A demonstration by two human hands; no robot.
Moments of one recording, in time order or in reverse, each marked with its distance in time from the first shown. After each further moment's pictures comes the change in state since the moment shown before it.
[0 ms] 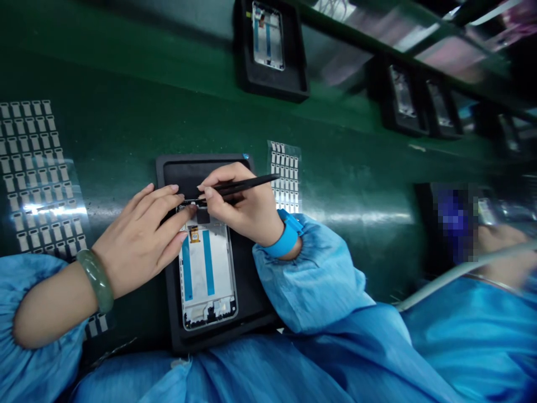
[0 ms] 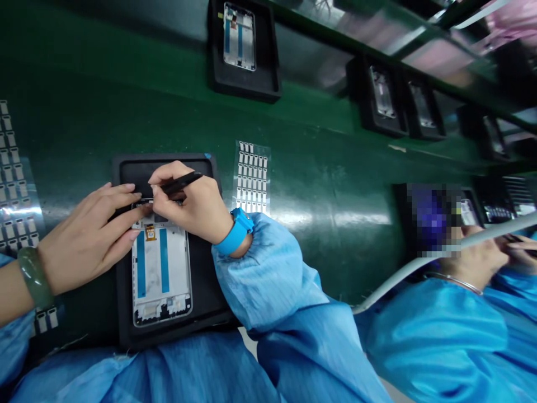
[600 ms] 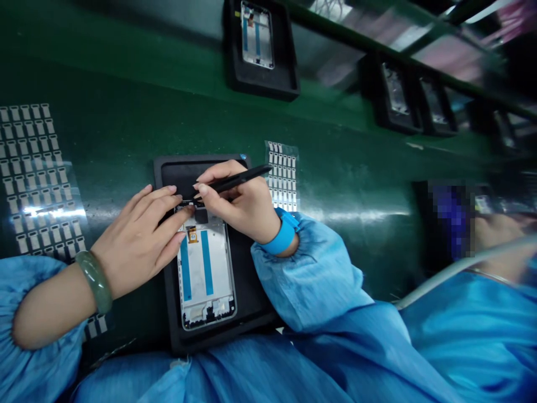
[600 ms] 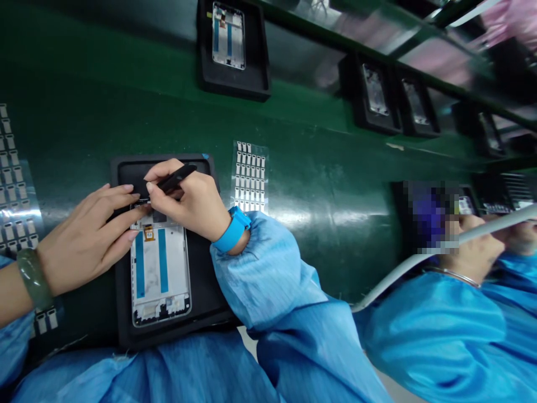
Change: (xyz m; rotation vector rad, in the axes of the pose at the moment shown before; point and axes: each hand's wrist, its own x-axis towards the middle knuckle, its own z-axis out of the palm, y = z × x) left_hand 0.000 -0.001 0.000 0.004 0.003 0.008; right_hand 0.001 0.002 0.001 0.105 -0.005 0.070
